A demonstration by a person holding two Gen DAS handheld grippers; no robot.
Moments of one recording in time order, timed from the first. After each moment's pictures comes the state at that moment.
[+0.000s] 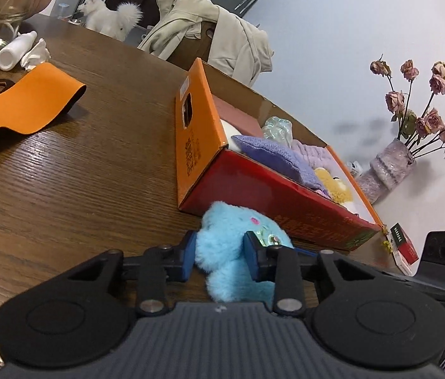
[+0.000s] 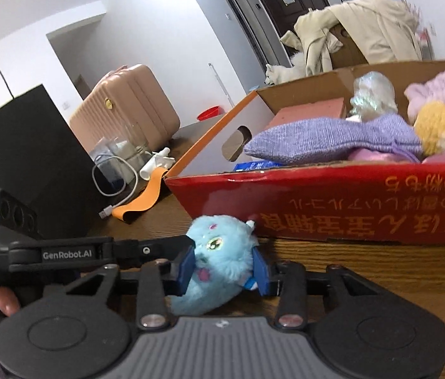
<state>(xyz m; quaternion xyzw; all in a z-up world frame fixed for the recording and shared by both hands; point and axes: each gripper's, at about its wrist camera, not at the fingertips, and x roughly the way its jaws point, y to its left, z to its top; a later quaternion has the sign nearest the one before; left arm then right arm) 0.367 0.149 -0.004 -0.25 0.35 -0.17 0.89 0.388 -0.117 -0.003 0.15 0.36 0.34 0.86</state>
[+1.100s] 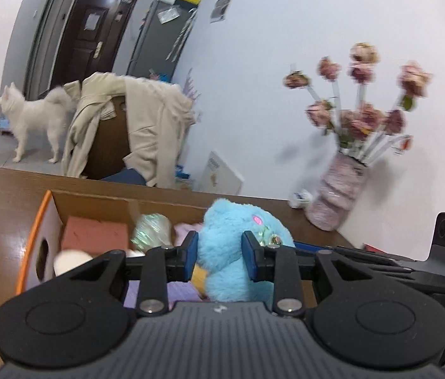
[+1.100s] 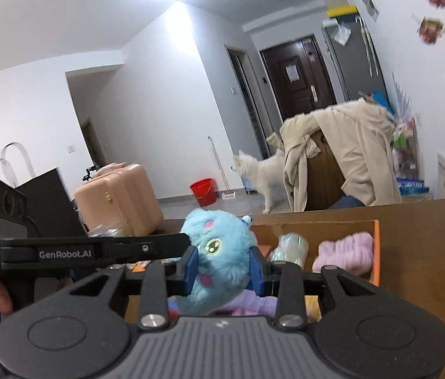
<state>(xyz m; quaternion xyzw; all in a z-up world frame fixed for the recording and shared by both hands) 0.420 -0.011 0.137 -0.12 0.25 -0.20 0.94 0.419 -0.259 0.122 0.12 0.23 0.32 0.91</state>
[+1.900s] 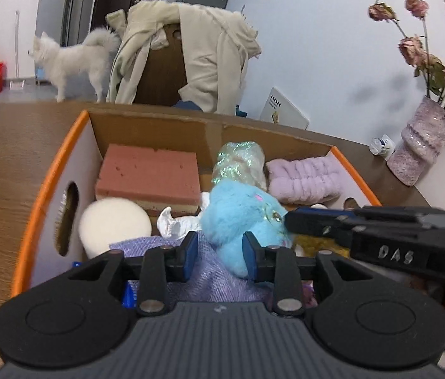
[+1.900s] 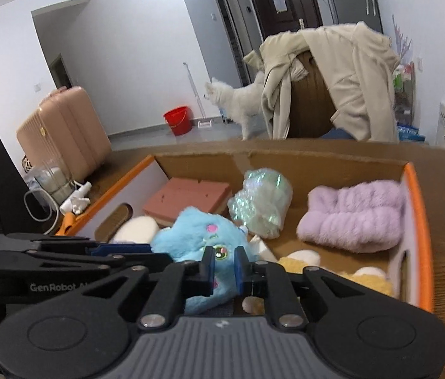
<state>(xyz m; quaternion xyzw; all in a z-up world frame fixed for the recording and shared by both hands) 0.493 0.011 0.048 -0.09 0.37 -0.13 0.92 0.526 -0.204 0.042 0.06 0.35 0.29 0.89</state>
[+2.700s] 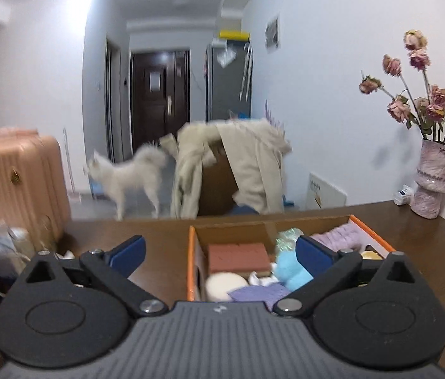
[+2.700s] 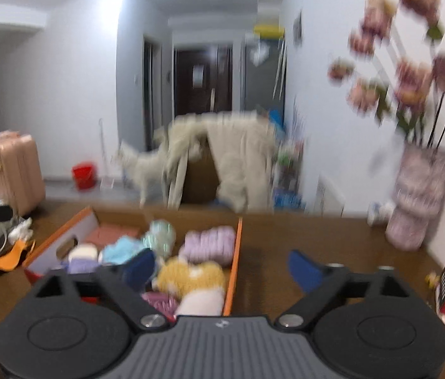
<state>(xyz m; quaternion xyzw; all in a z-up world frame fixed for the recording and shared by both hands) 0.352 0.053 0.131 0.02 0.16 -0.03 0.99 0.351 -0.273 0.126 -0.01 0.19 0.08 0.98</state>
